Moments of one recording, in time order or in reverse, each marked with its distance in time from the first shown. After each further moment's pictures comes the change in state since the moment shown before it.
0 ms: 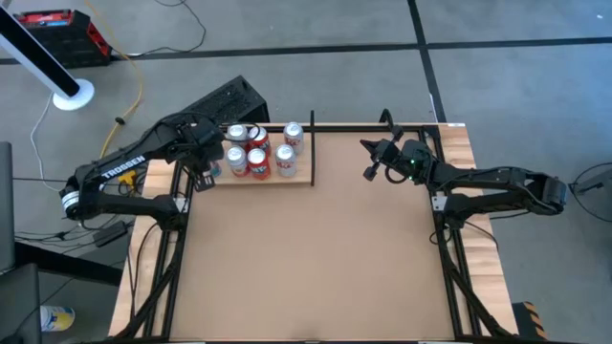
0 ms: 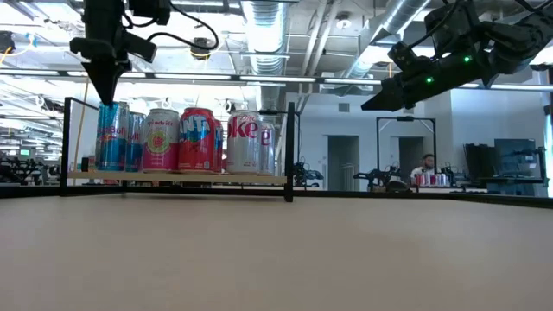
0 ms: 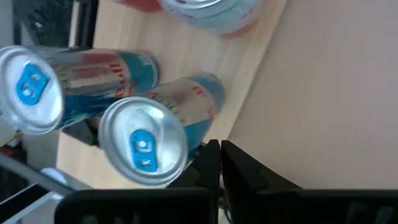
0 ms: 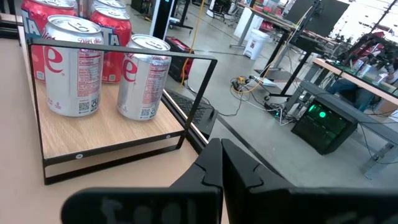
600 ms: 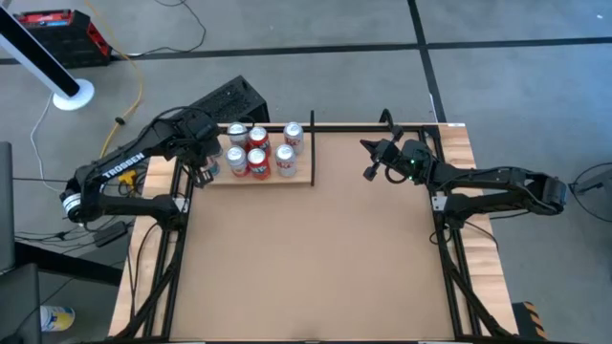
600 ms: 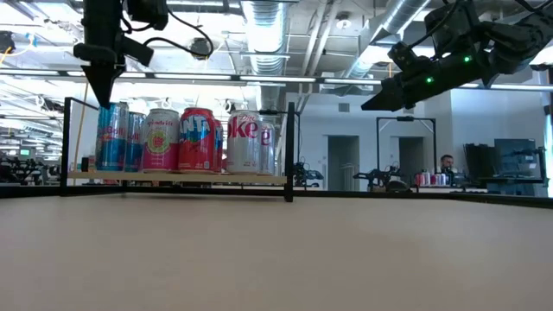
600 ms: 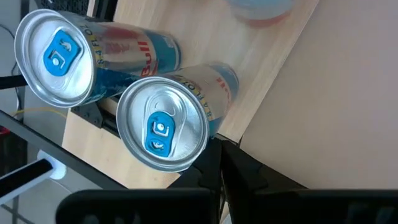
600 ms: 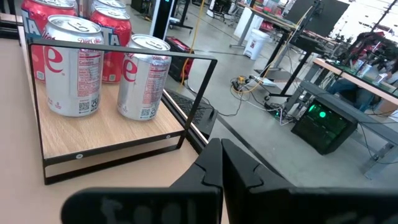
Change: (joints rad) left arm 0.087 0.000 0.000 -0.001 -0.029 0.008; right arm 0.000 0.000 0.000 0.000 0.000 0.000
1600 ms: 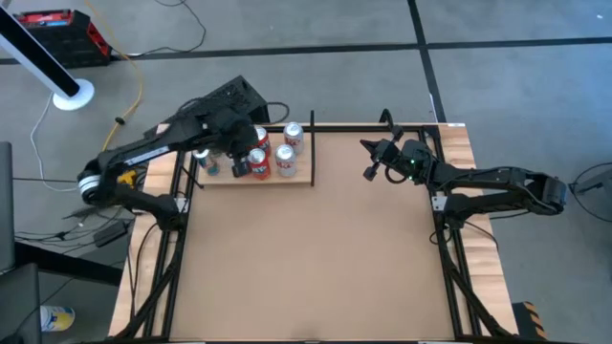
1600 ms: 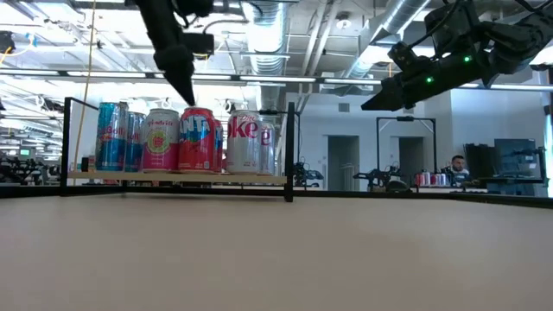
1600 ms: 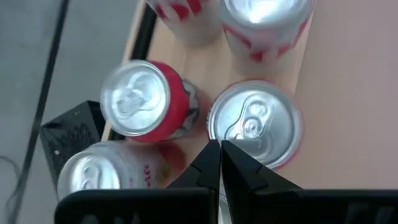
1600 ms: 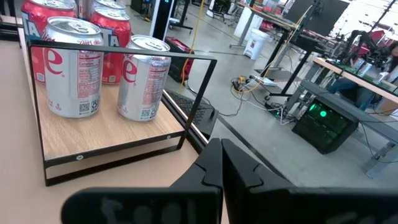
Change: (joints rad) left arm -0.146 0.206 0.104 0.472 0.139 0.074; right arm 0.000 0.000 0.000 0.001 0.000 0.008
